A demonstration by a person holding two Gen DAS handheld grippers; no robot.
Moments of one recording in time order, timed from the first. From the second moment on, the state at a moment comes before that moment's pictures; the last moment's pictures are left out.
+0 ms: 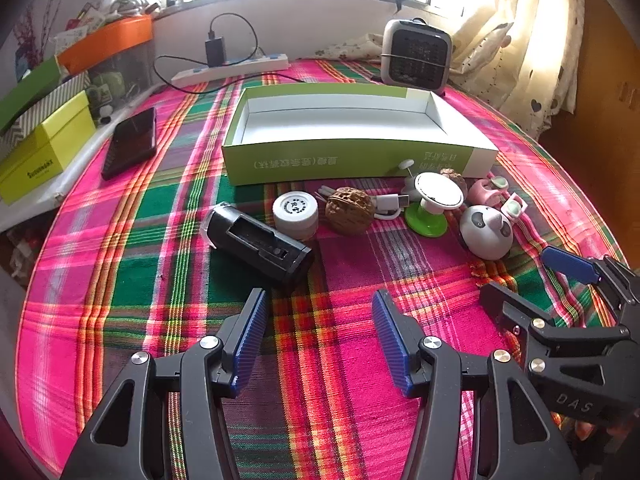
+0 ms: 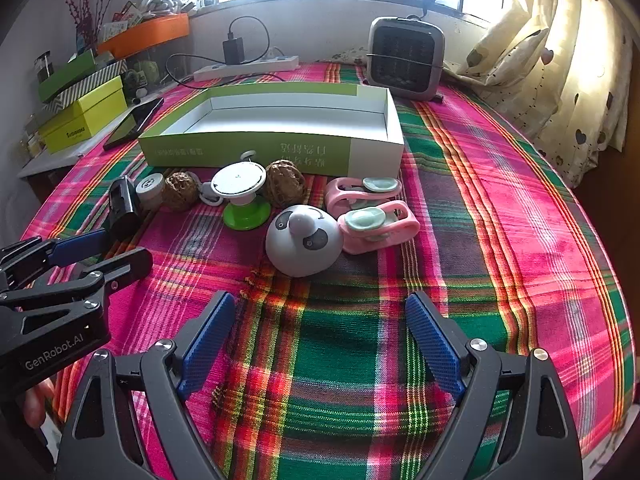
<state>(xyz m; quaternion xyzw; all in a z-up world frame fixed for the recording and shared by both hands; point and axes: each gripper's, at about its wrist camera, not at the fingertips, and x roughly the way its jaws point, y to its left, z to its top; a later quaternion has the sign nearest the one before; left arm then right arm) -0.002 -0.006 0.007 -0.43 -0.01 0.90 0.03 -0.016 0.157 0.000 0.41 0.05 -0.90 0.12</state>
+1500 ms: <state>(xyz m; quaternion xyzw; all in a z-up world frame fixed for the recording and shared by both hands) -0.017 -0.071 0.009 -0.45 -0.06 0.89 -0.03 -0.042 0.145 0.006 0.41 0.05 -0.90 0.15</state>
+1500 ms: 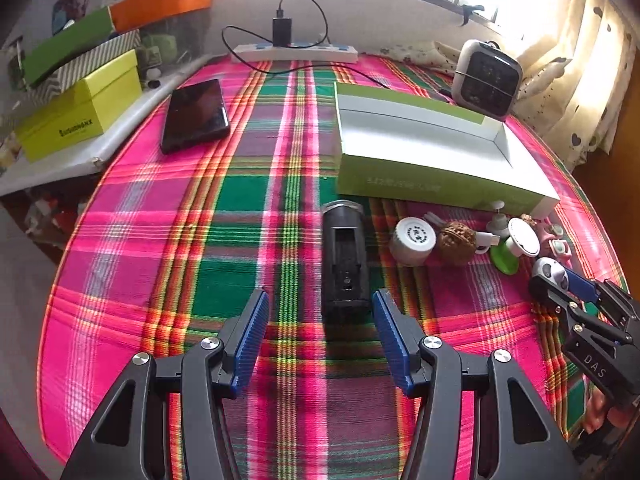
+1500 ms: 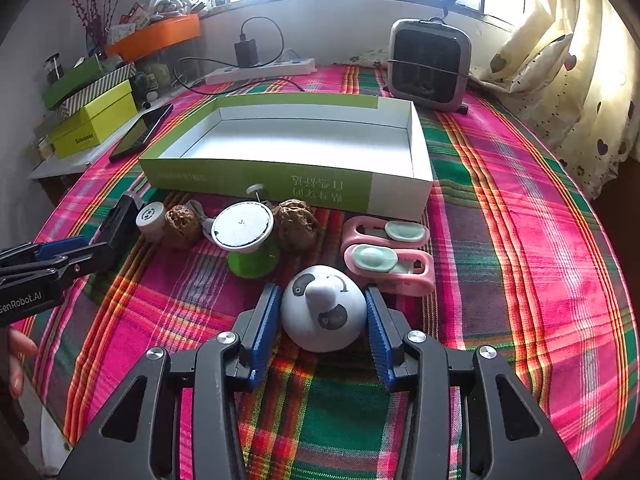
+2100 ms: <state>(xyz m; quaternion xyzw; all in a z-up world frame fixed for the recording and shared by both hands) -0.047 -0.070 0.003 -0.44 -0.02 0.90 -0.01 -0.035 0.148 0.006 0.41 0.05 -0.90 0.15</state>
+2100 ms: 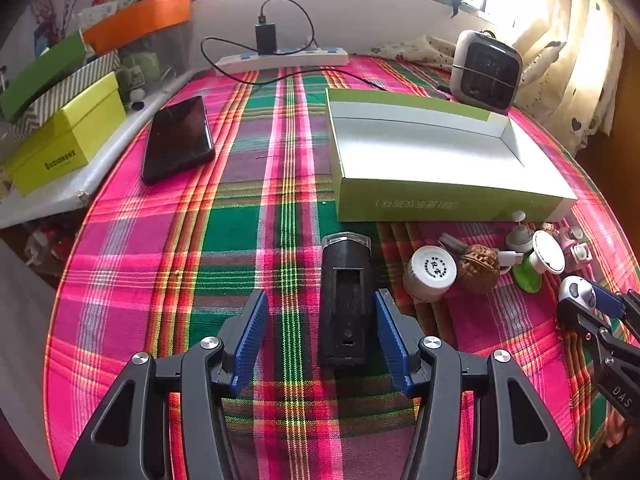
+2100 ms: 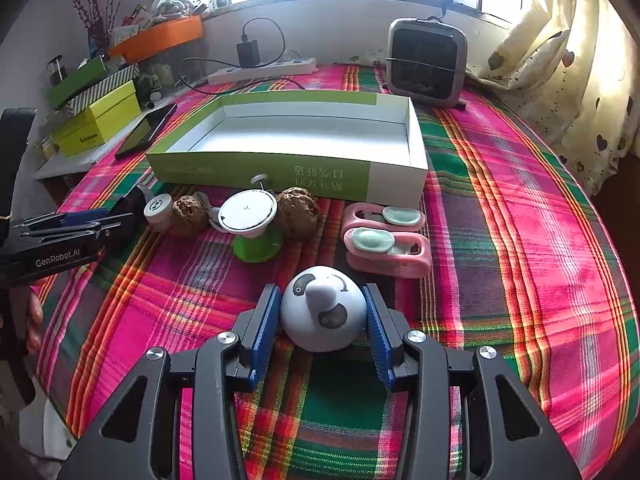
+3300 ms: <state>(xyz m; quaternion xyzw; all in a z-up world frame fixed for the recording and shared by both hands) -0.045 -0.061 0.022 -0.41 -0.01 0.91 0.01 -0.038 0.144 0.012 0.39 0.05 -0.90 0.16</state>
